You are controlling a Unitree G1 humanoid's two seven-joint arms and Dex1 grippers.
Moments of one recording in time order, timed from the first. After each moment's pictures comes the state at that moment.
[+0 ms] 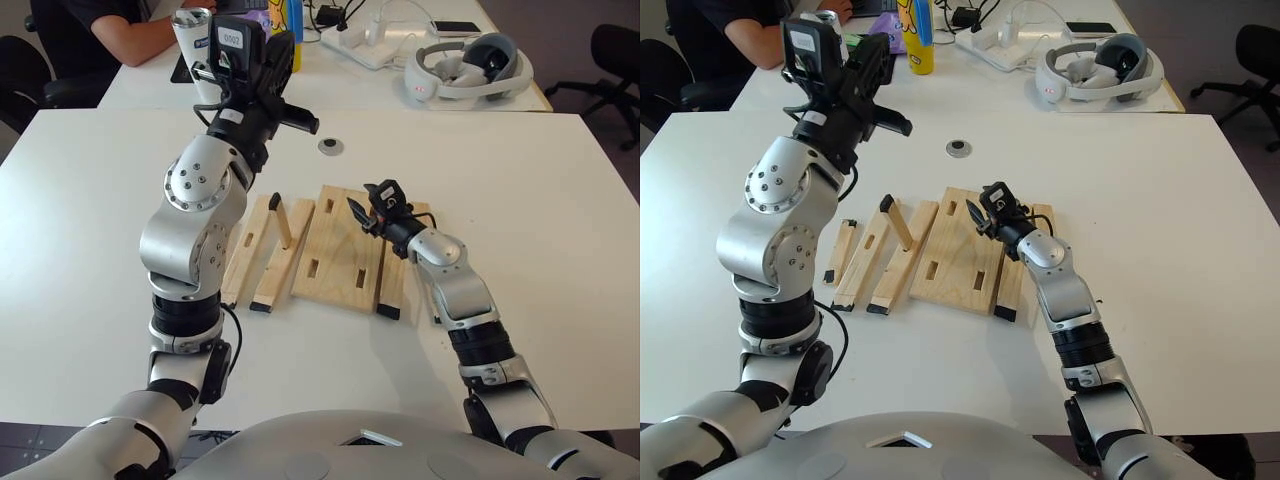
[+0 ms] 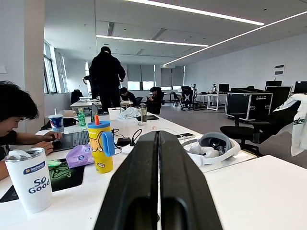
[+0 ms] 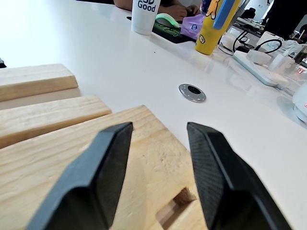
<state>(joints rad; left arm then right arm) -0.49 0.07 -0.04 -0.37 -0.27 0.78 -0.09 -0.28 -0.24 0.20 0.03 -0.03 0.30 0.38</state>
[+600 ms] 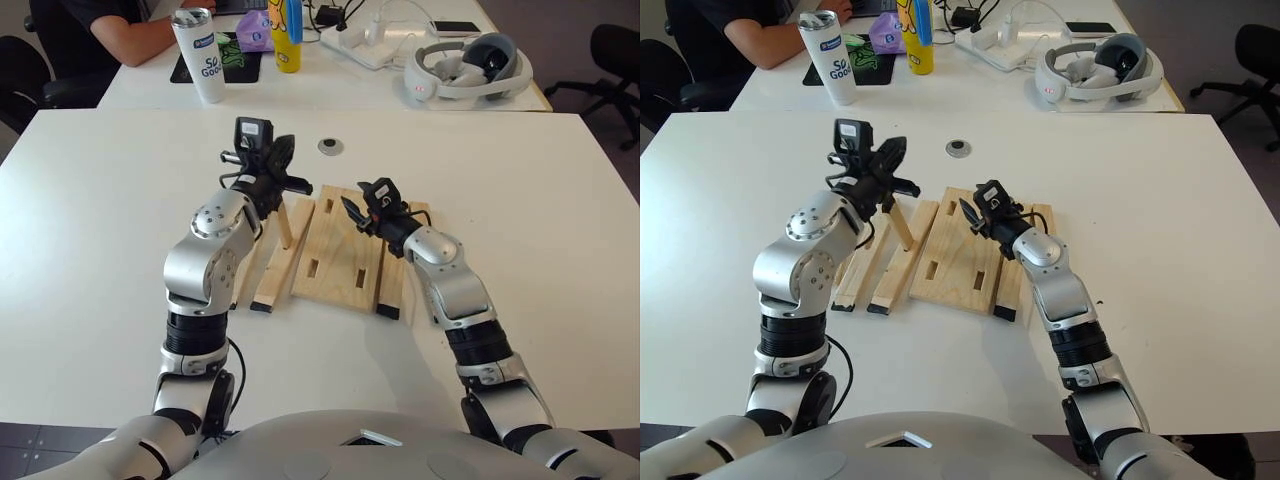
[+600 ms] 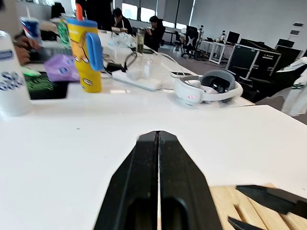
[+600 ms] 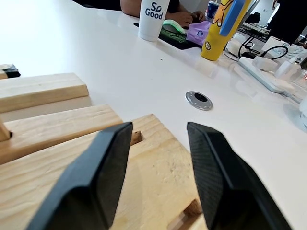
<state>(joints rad) -0.45 0.11 0.00 -0.32 -0.24 0.70 -0.08 -0.29 -0.23 0.21 0.01 -0.03 0.31 0.39</state>
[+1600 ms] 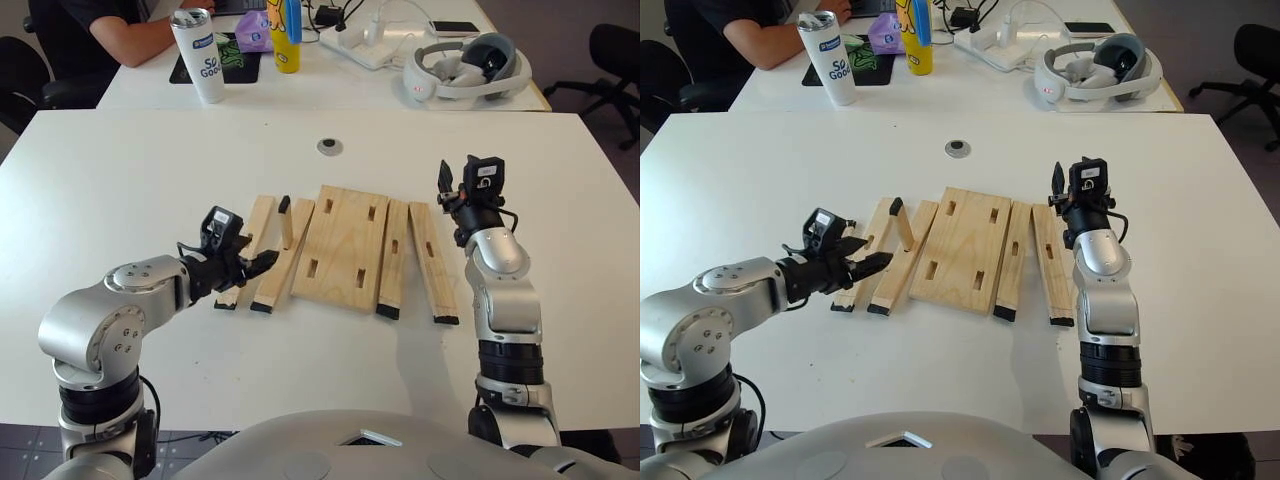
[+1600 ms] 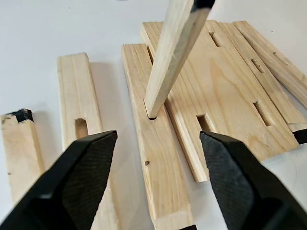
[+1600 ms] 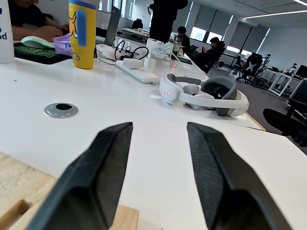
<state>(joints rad) -0.10 0.38 0.10 -0.74 -0.57 1.47 -0.28 -0.19 -0.22 -0.09 -0.16 -0.02 0.34 0.11</state>
